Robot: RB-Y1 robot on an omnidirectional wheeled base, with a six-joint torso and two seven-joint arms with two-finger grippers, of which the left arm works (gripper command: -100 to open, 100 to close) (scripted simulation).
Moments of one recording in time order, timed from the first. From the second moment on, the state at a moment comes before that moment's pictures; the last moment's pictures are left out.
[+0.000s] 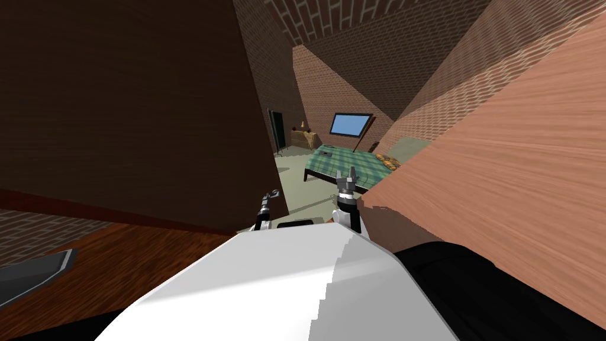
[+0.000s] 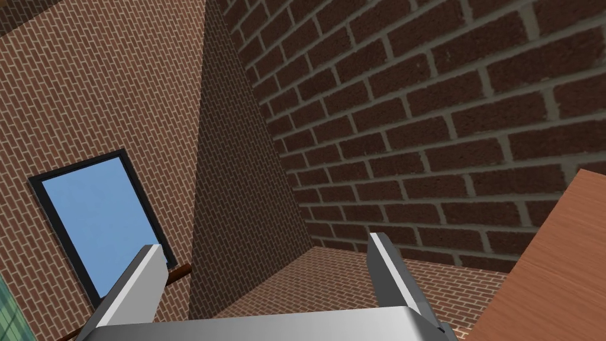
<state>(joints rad) 0.05 0.03 0.06 -0.87 0.11 -0.73 -0.09</state>
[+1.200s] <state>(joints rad) 0.05 0.00 0.15 -0.89 0.15 -0.73 -0.14</state>
